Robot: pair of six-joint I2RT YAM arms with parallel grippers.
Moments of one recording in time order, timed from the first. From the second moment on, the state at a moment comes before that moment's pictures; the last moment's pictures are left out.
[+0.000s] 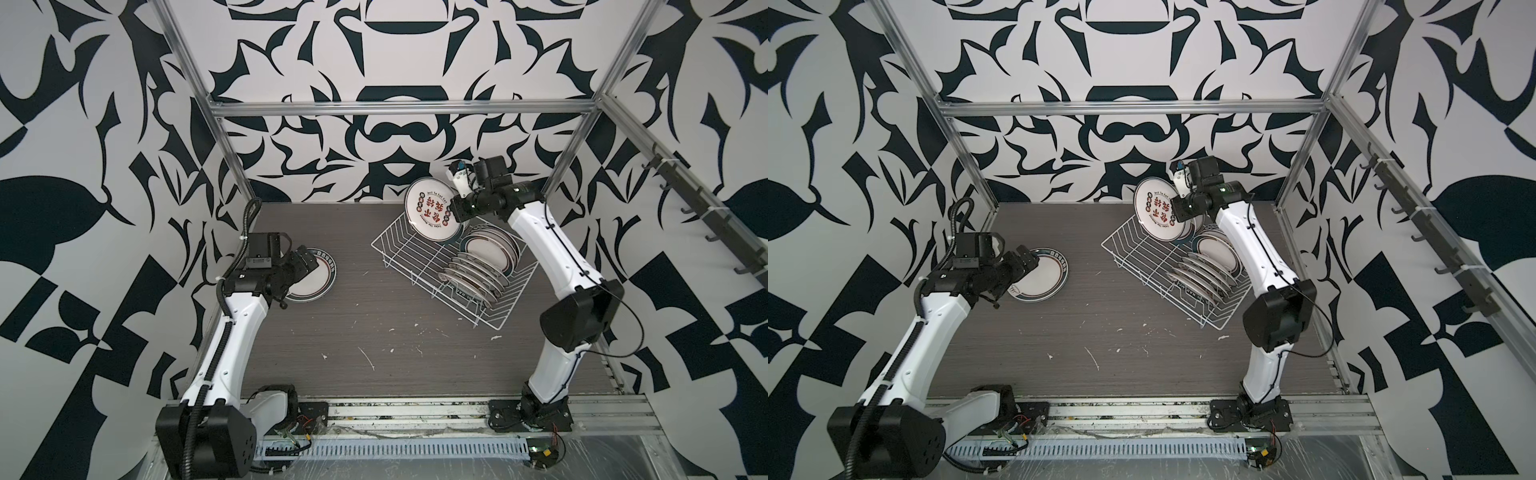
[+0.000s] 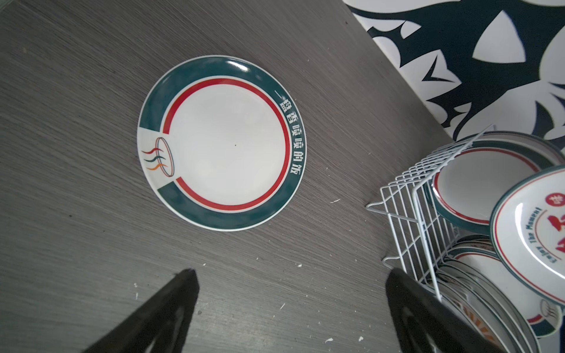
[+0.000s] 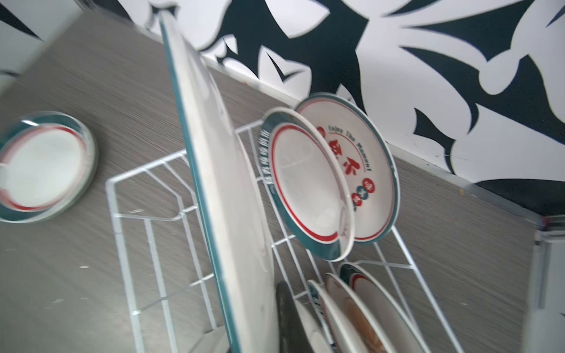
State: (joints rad) left arm -0.02 1.13 1.03 -0.74 0.15 -0.66; right arm 0.32 1.79 1.94 -0.89 -0.17 -0.10
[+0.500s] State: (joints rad) left arm -0.02 1.07 0.97 -0.69 0.25 -0.65; right arm 0.46 1.59 1.48 -0.55 -0.38 0.37
